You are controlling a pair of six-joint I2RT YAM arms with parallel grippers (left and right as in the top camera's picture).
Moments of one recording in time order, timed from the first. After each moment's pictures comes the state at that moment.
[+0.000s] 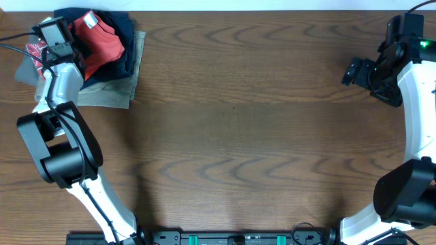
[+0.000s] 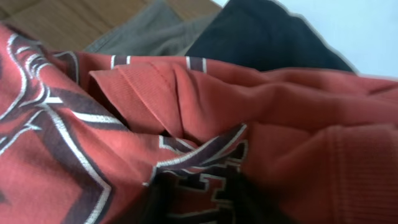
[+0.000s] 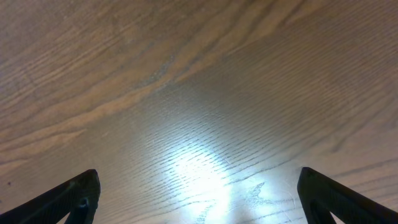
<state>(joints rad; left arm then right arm) 0.33 2.14 1.61 -0.16 -0.19 -0.32 -0.17 1.78 1.68 -1.23 0.03 0.33</state>
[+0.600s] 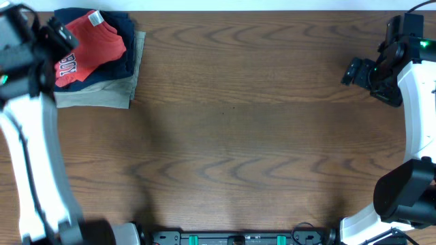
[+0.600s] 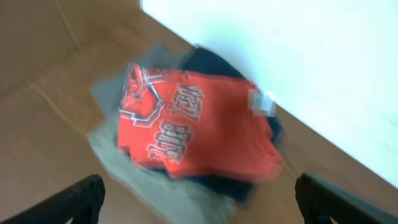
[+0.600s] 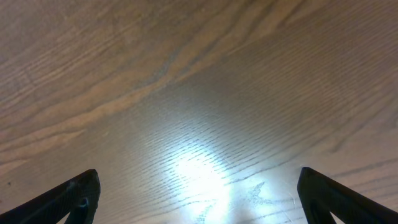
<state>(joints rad) 0.34 1.47 1.62 -0.79 -0.03 -0.35 -0.17 1.78 1.68 -1.23 0.03 0.33</state>
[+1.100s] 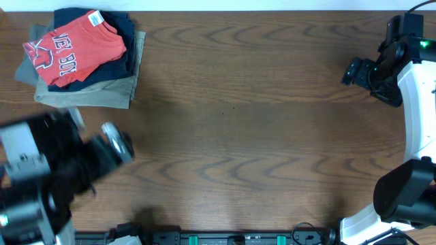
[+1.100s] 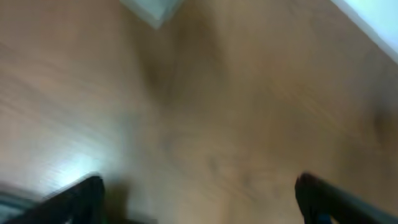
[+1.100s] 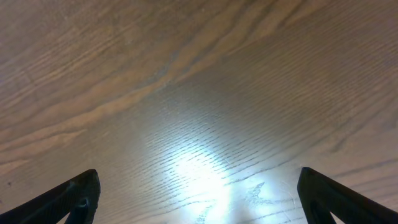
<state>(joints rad) 0.24 0.98 1.49 -1.59 0.26 -0.36 -0.17 1.78 1.68 -1.23 0.03 0.33</state>
